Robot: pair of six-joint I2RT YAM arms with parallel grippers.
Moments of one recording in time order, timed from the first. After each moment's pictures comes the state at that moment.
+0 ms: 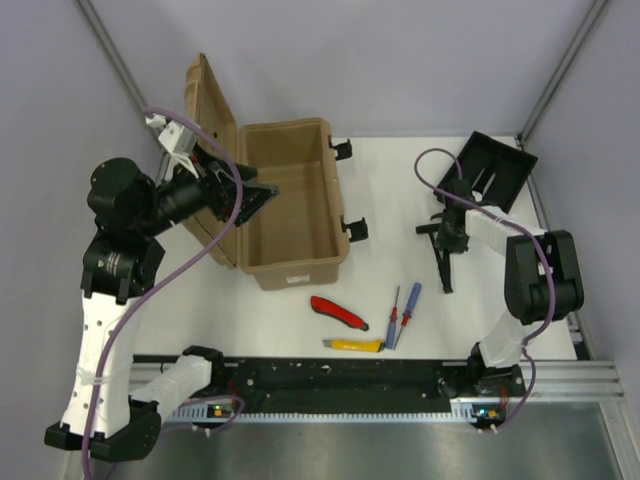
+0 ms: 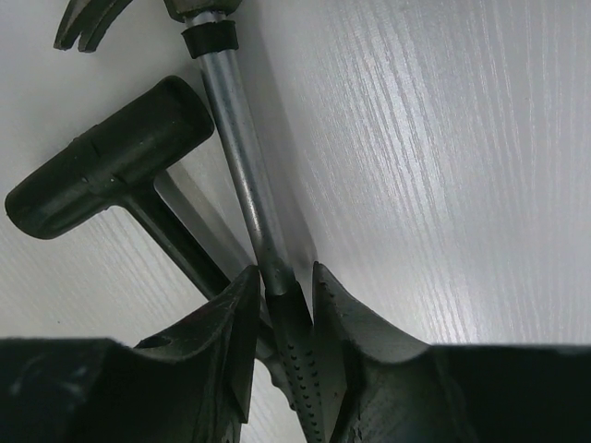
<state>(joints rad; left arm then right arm) -0.21 0.97 1.50 -0.49 0.74 -0.31 0.14 1.69 1.02 -0.50 0.22 0.46</state>
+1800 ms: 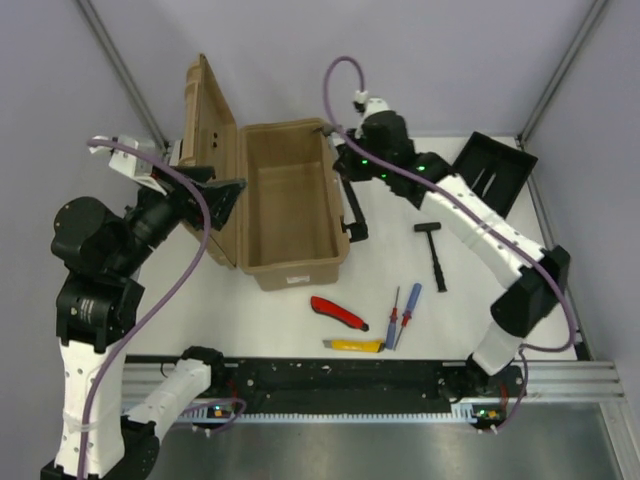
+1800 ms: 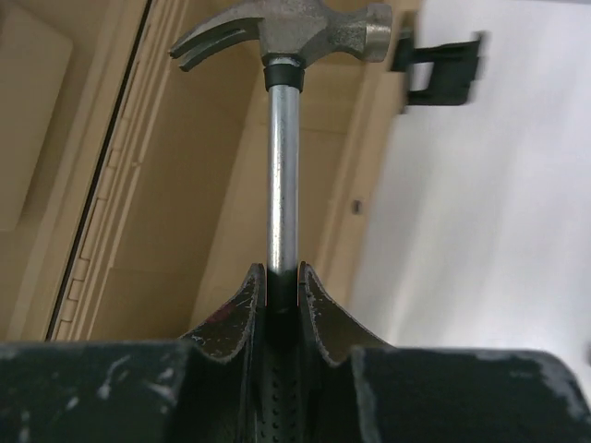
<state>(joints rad) -0.21 0.85 1.51 -0.54 0.44 -0.28 0.63 1.61 1.71 -0.54 0.08 0.42</state>
